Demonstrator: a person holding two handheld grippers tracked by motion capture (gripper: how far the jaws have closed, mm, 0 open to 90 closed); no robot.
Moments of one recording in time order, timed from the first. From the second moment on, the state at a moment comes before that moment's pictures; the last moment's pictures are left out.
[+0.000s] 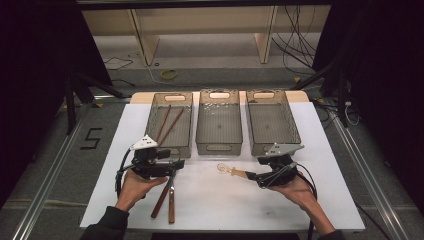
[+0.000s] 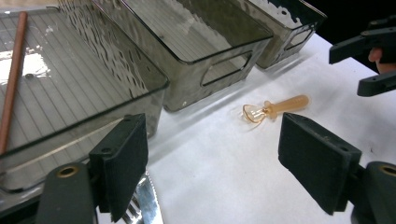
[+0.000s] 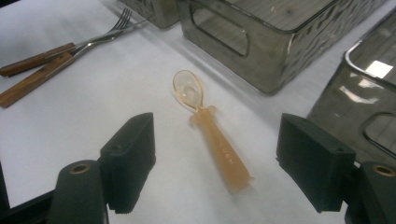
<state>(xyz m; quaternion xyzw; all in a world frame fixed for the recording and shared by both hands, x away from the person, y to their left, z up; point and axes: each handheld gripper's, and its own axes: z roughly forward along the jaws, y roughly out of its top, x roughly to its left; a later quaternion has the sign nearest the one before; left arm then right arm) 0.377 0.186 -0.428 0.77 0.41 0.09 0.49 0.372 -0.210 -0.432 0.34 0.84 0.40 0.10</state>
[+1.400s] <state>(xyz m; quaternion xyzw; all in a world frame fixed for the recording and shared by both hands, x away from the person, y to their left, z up) 0.351 0.187 -0.452 0.76 0.40 0.11 0.50 0.415 -0.176 -0.461 0.28 0.92 0.25 0.06</state>
